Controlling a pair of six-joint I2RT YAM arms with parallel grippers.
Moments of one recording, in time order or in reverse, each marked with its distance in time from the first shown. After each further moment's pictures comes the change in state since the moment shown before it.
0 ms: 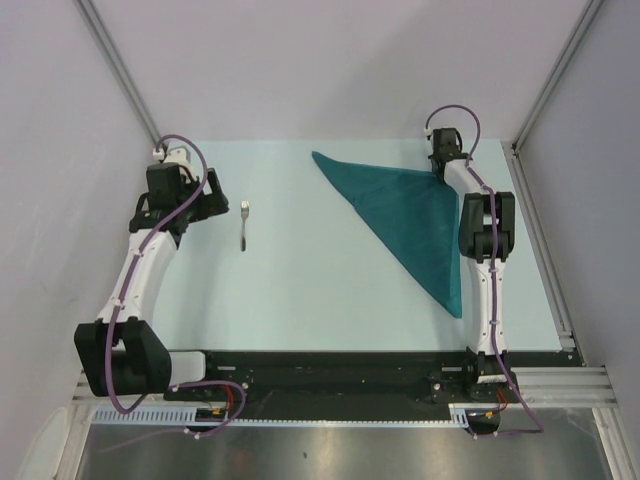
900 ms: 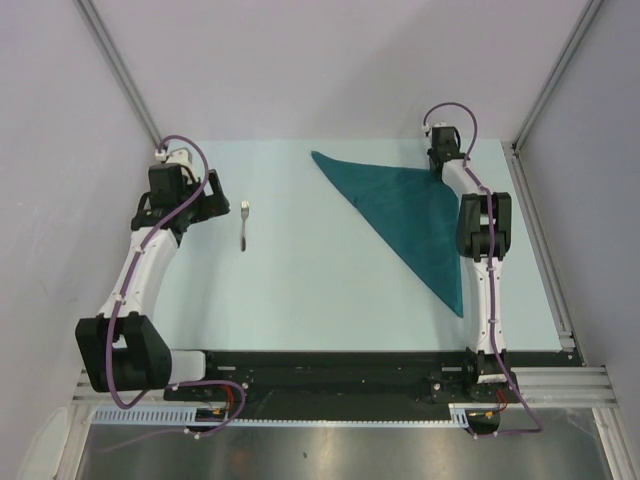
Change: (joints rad) left arm 0.000 0.024 0.000 -0.006 0.001 0.000; right arm 0.009 0.052 0.058 0.070 0.039 -0.064
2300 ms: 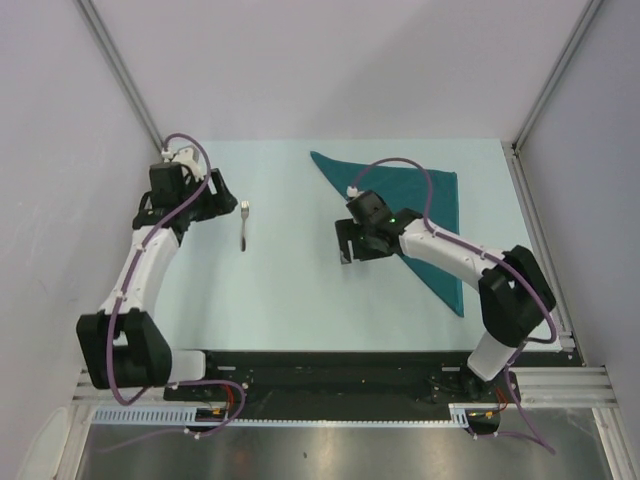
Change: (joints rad) left arm 0.000 -0.024 -0.006 0.045 0.177 -0.023; right arm 0.619 -0.914 -0.946 -0.261 -0.367 0.843
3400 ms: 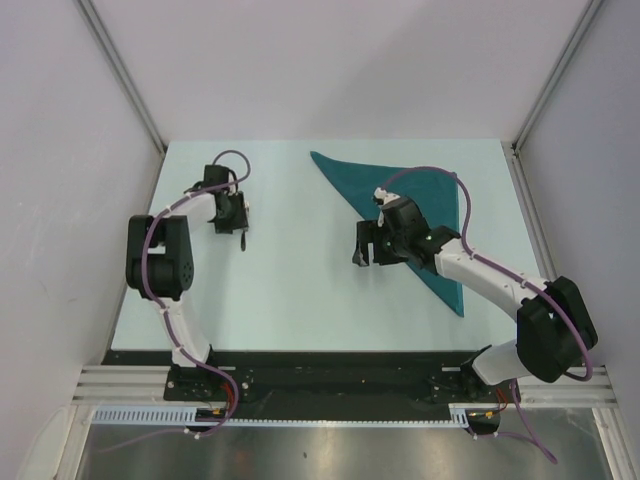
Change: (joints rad) left arm -0.090 0.642 0.184 -0.030 -0.221 0.023; right arm -0.072 -0.222 -0.225 0.216 -0.151 -0.015
